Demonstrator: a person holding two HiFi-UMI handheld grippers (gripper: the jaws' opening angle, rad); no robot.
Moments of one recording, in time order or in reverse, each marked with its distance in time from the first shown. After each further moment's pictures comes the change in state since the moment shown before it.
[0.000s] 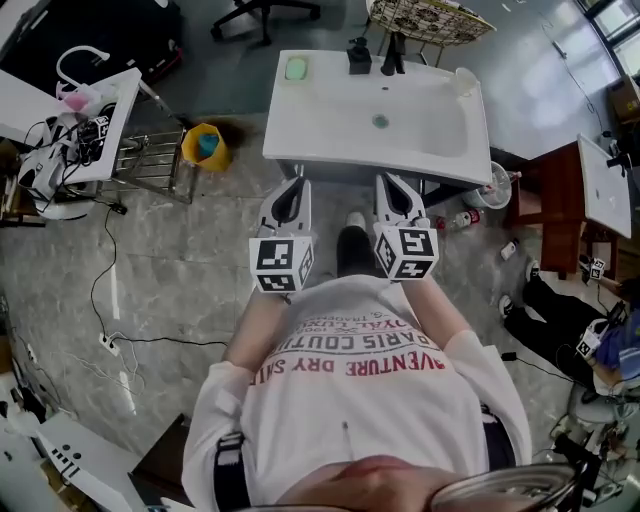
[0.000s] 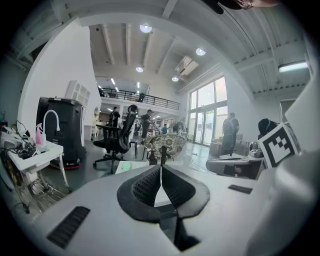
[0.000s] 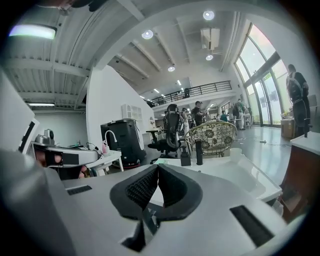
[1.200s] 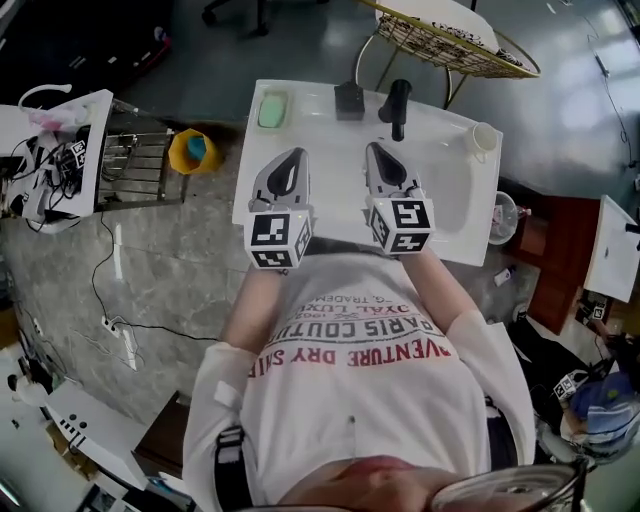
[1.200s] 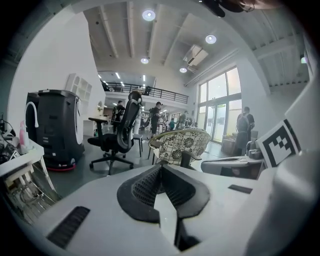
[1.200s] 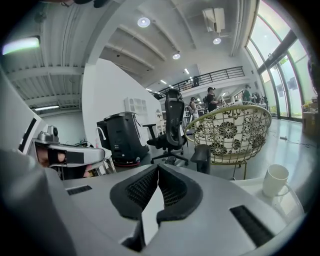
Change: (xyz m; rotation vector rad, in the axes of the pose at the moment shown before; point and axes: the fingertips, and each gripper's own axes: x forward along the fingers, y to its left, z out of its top) left arm 0.293 0.061 0.050 -0.026 0.072 0.086; right arm 0.270 -0.144 0.046 -0.001 0.096 0.143
